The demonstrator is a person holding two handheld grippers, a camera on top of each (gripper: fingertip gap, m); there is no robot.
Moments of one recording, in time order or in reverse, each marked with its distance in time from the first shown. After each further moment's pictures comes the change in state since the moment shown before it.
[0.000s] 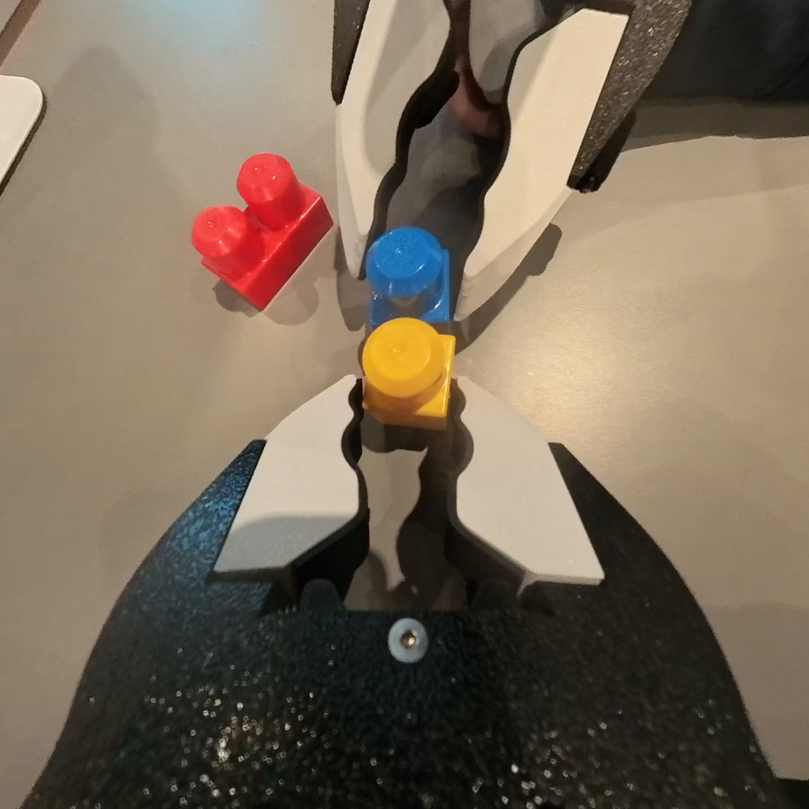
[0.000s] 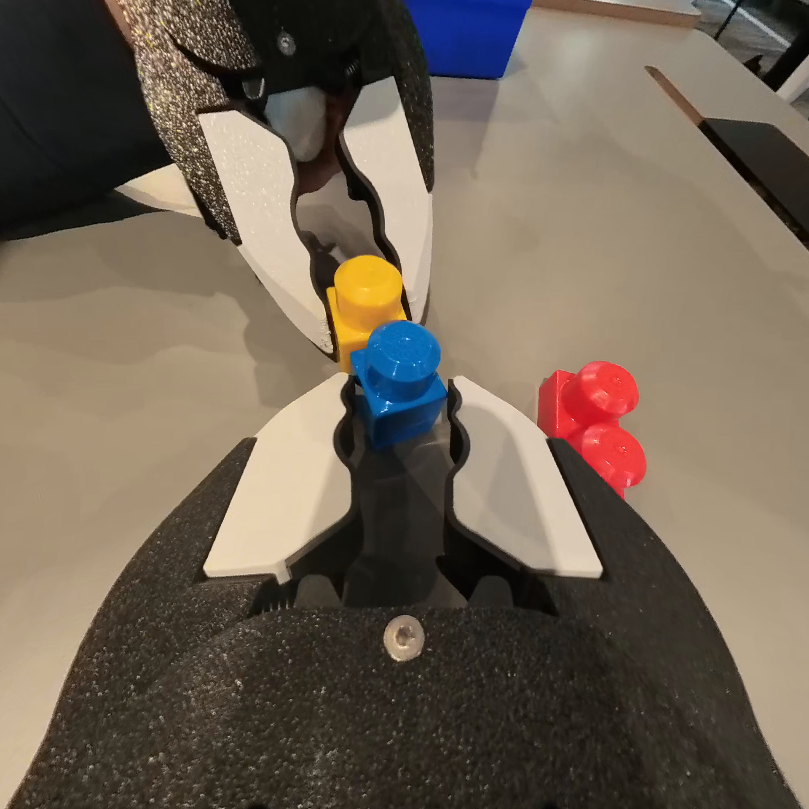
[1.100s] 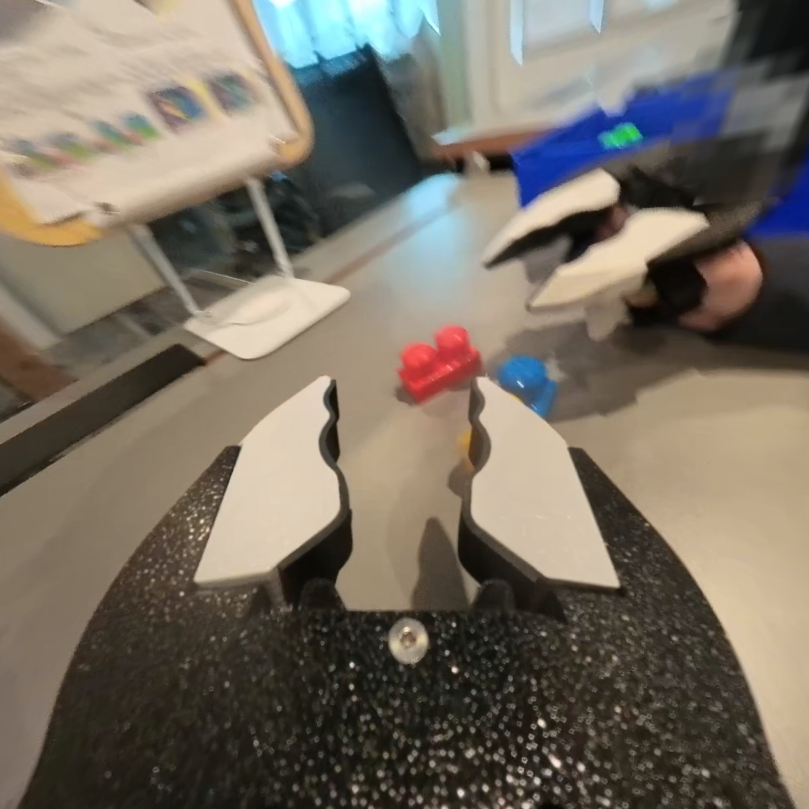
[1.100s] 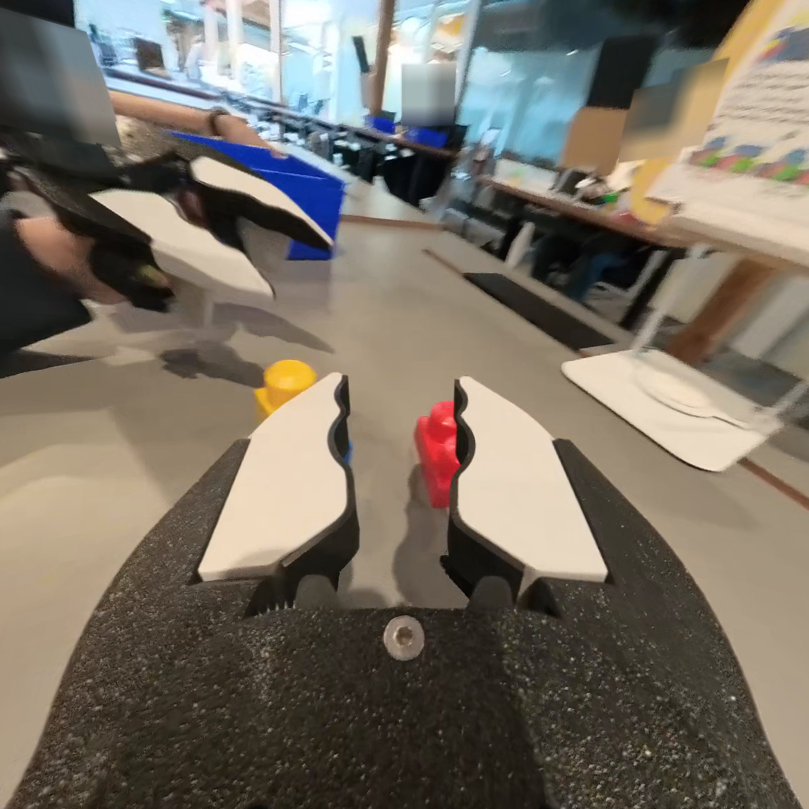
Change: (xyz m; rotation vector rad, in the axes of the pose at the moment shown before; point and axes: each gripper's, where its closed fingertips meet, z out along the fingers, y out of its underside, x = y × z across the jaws) left arm -0.045 -0.037 -0.072 0.516 -0.429 -0.107; right arm 0.041 -0.035 -0.055 0.361 0.404 0.043
